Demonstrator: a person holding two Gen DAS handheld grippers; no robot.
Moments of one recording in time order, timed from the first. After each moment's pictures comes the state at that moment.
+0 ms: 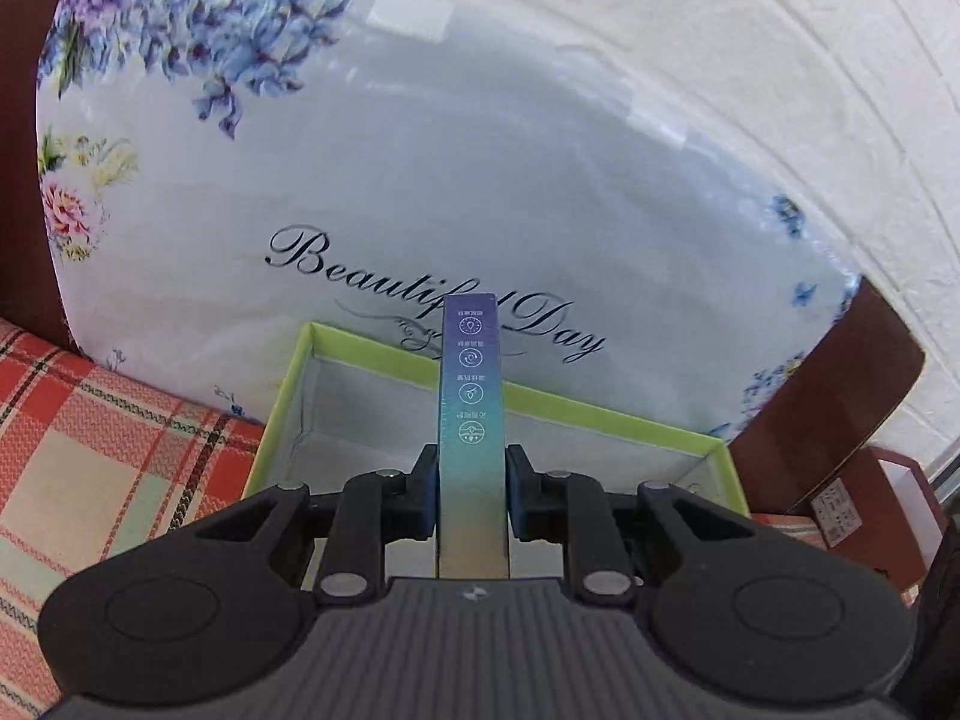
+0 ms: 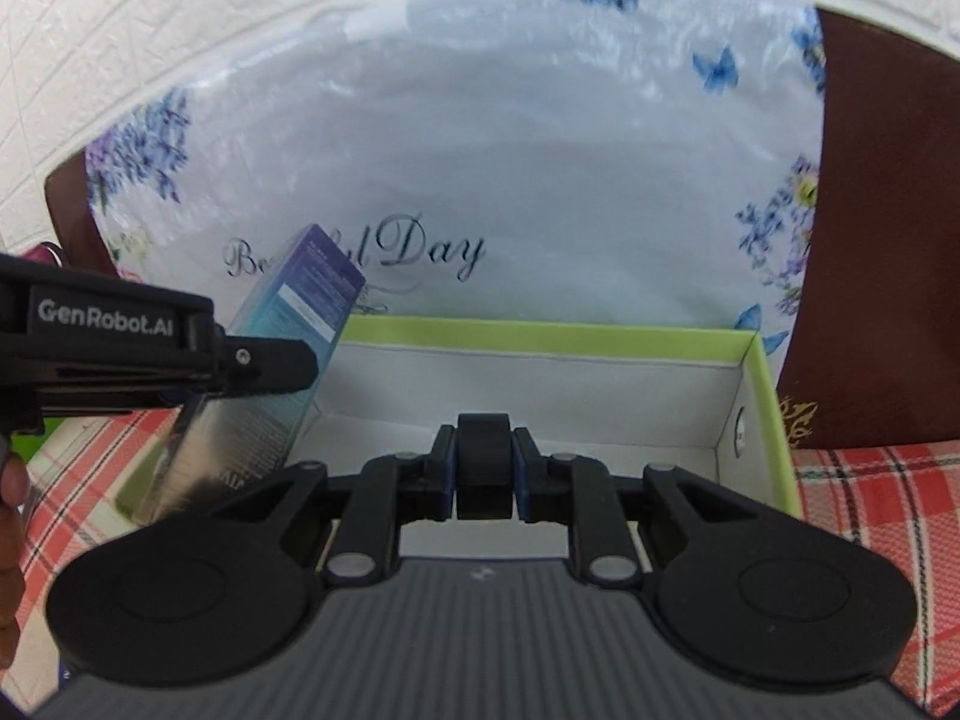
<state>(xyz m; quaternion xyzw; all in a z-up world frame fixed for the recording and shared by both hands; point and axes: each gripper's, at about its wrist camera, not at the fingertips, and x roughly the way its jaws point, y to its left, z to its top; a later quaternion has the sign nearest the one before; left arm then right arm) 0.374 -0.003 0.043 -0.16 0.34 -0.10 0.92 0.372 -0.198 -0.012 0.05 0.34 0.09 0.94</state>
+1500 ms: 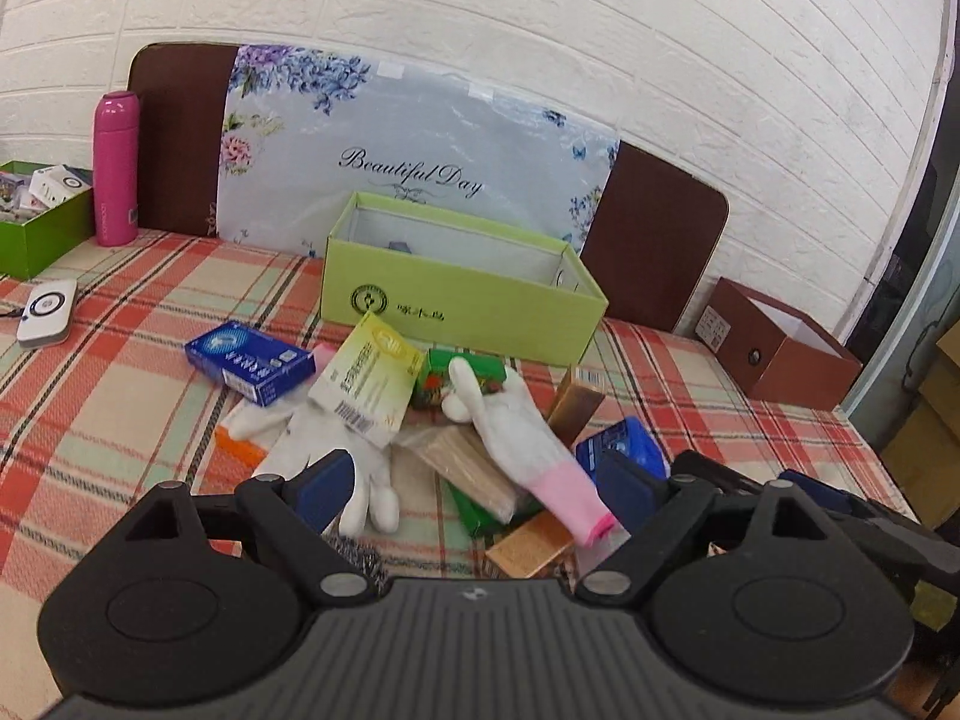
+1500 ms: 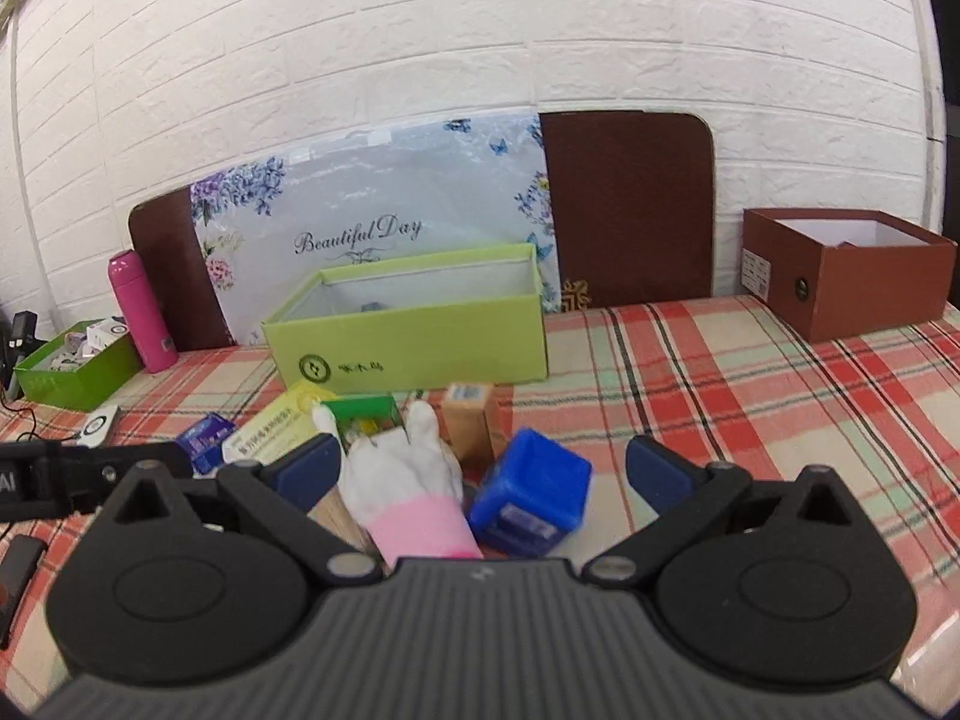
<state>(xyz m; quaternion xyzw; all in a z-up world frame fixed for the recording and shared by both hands) 0.025 -0.005 0.034 -0.11 0.29 -0.13 0.94 0.001 -0.218 0.021 0.07 0.25 -0.03 0.97</state>
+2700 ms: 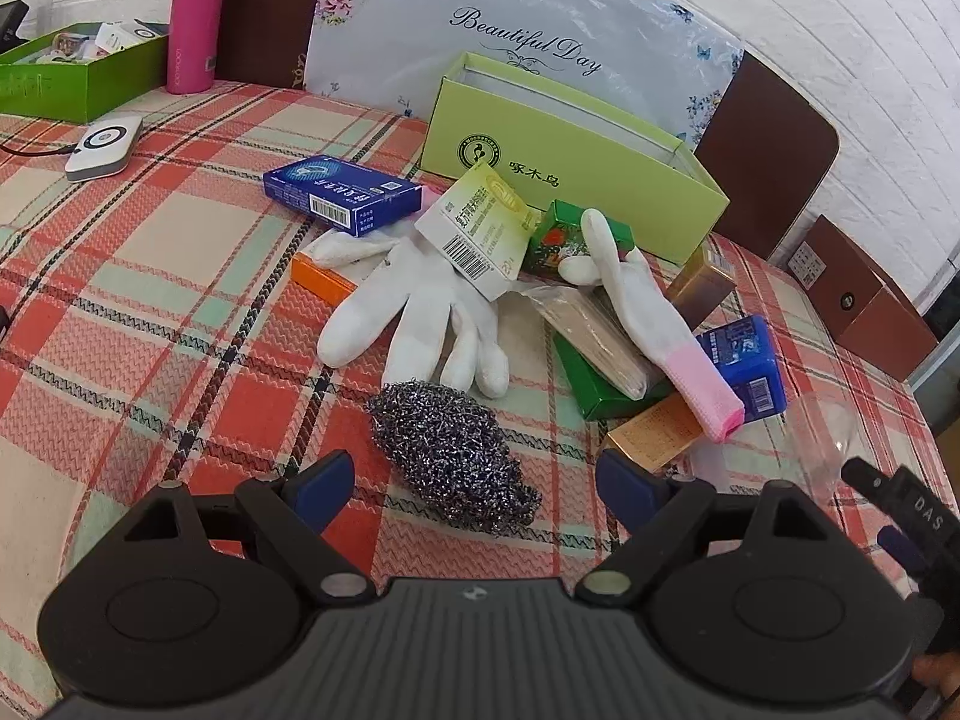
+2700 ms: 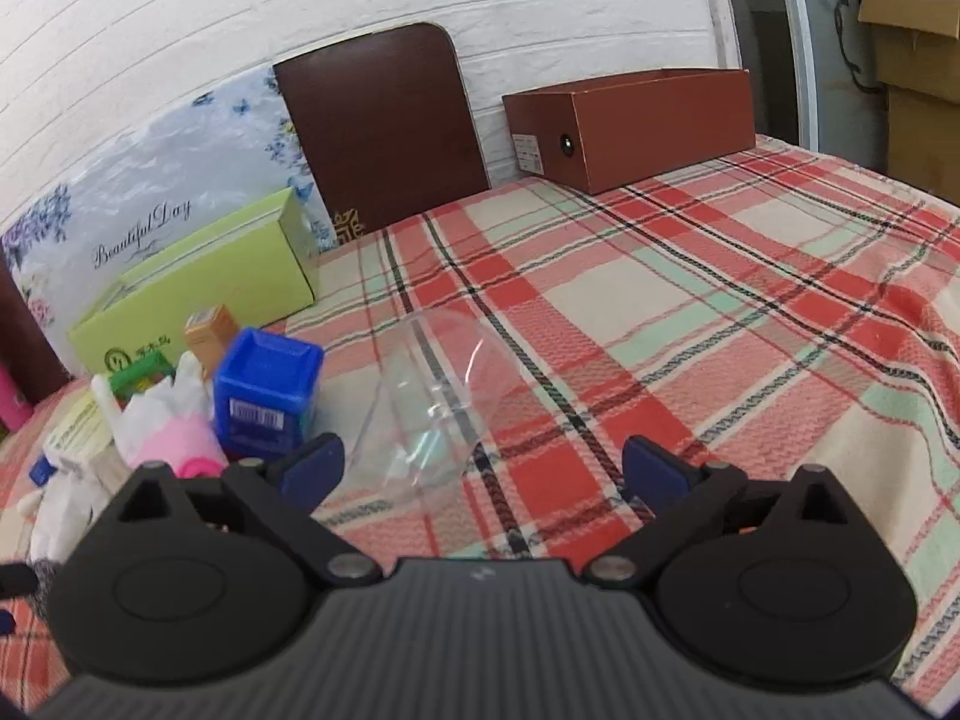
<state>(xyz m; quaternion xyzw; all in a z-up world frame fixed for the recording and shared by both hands) 0.041 0.018 -0.029 -0.15 0.39 -0.06 0.91 -0.009 -0.296 -0.034 0.19 0.27 -0.17 0.93</state>
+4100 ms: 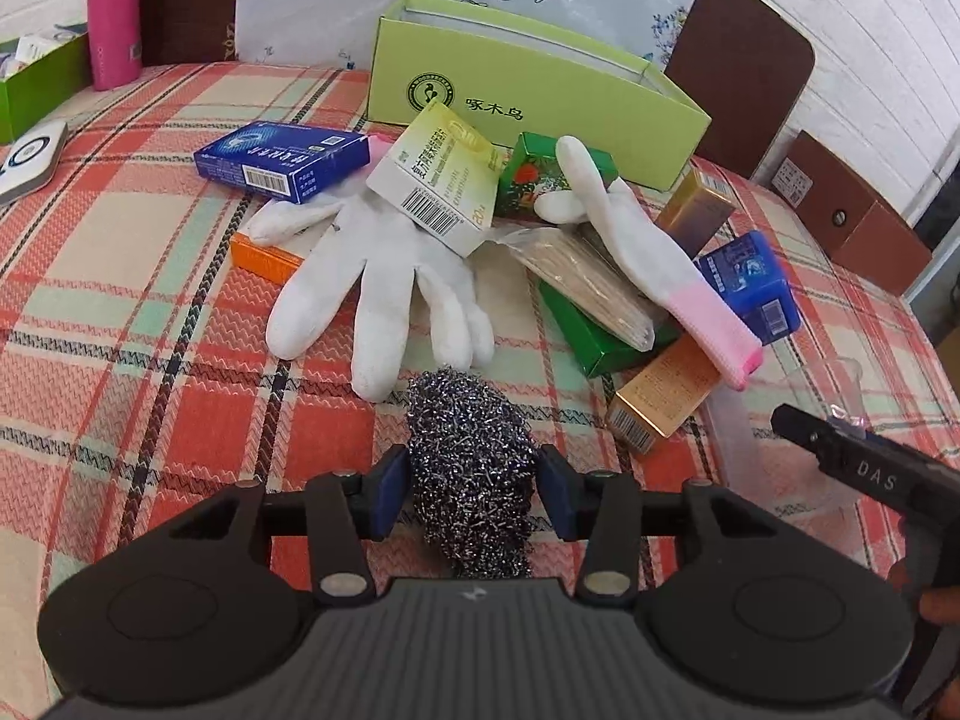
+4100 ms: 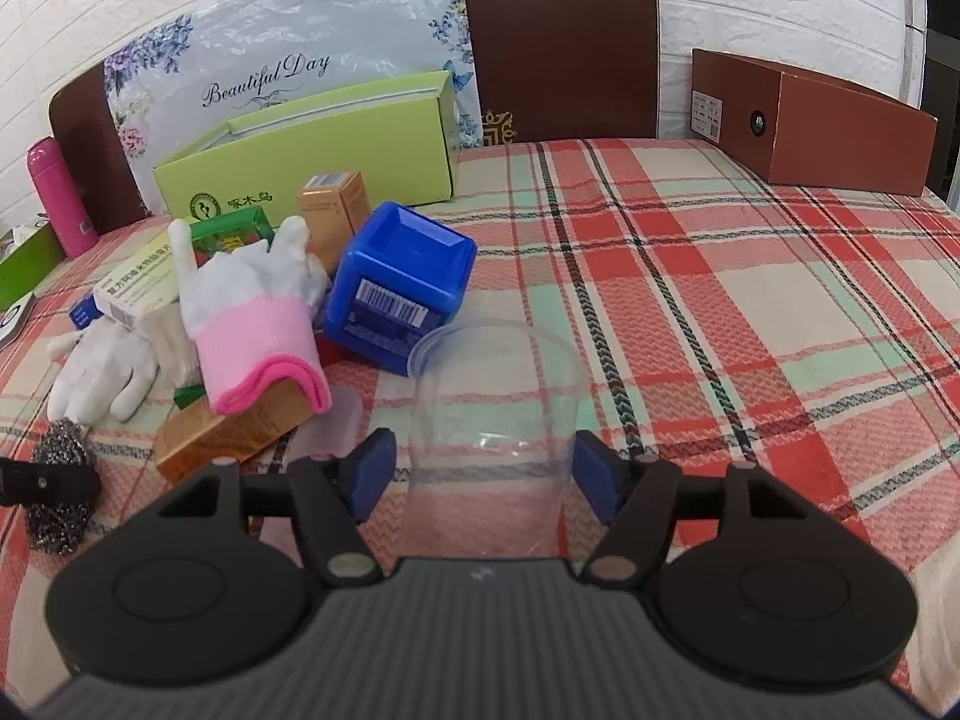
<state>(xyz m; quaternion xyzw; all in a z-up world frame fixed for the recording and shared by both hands) 0.067 0.008 -0.045 -0.08 0.43 -0.11 0.89 0.032 -0.256 -0.053 0.07 0.36 -0.05 0.93</state>
